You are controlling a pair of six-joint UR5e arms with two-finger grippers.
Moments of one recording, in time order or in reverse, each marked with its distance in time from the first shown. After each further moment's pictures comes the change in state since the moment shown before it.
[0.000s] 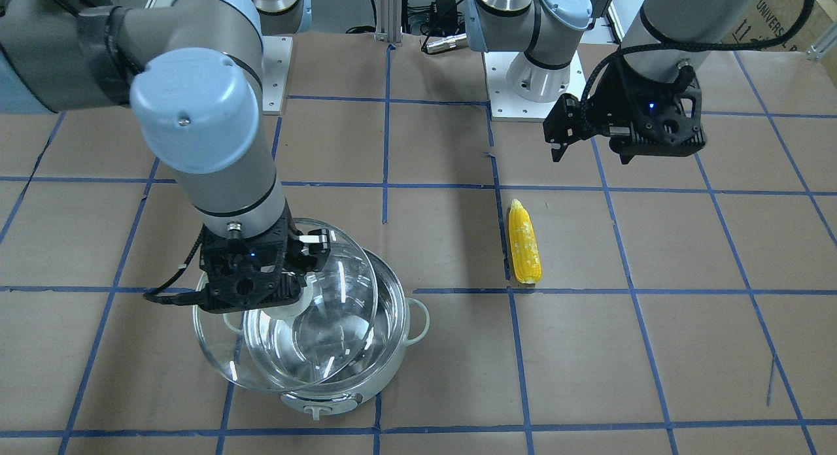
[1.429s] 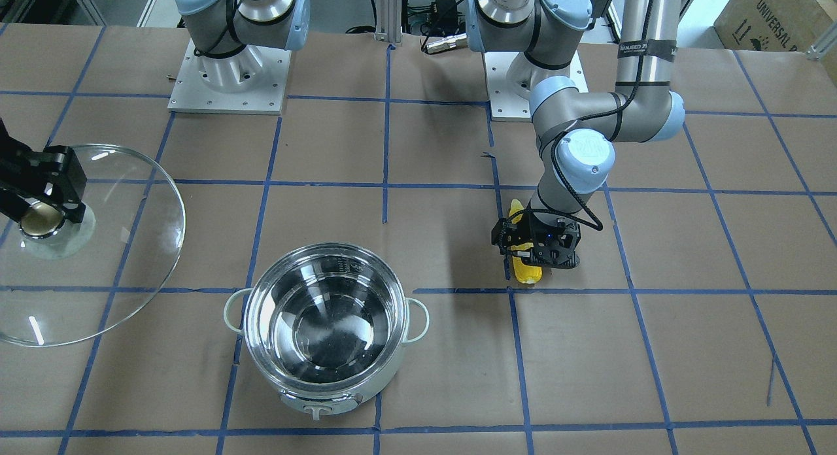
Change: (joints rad) left arm 0.001 -0.228 -0.606 0.876 0.000 0.074; right arm -0.324 -0.115 -0.163 0.331 -0.017 -0.223
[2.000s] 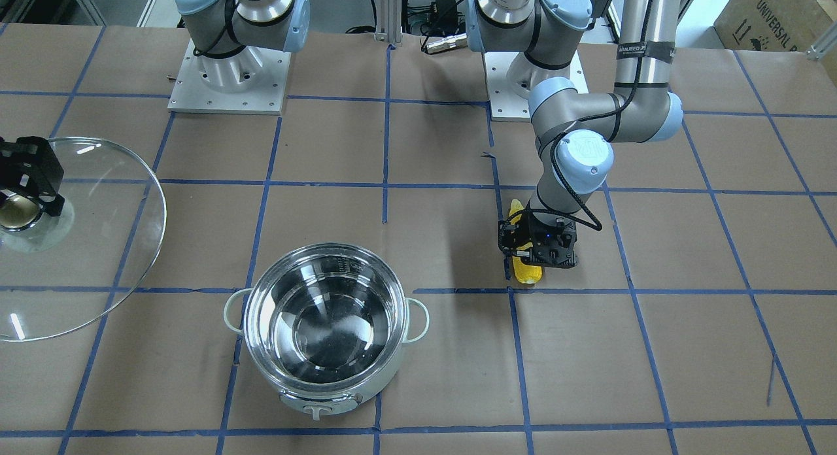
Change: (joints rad) left arm 0.002 0.003 -0.002 0.006 -0.003 -0.003; right arm -0.022 -0.011 0.004 -0.003 0.001 -0.010
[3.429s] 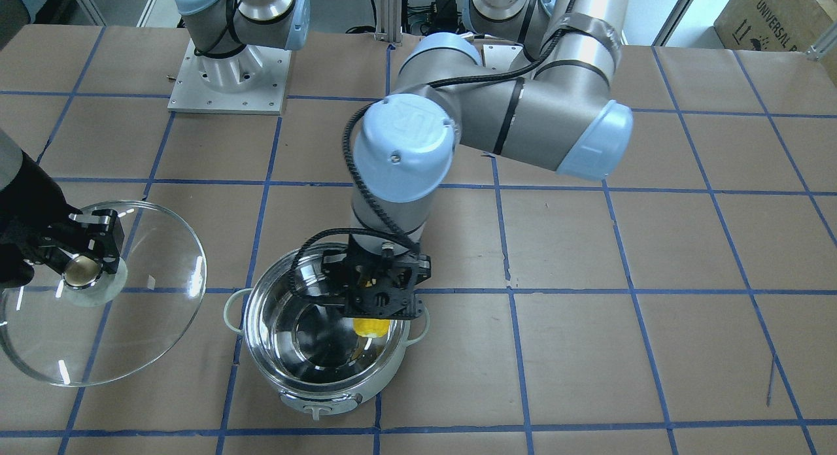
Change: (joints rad) left arm -0.407 -0.297 0.979 -0.603 -0.100 -0.493; right arm 0.037 0.000 0.250 -0.311 0.002 0.000
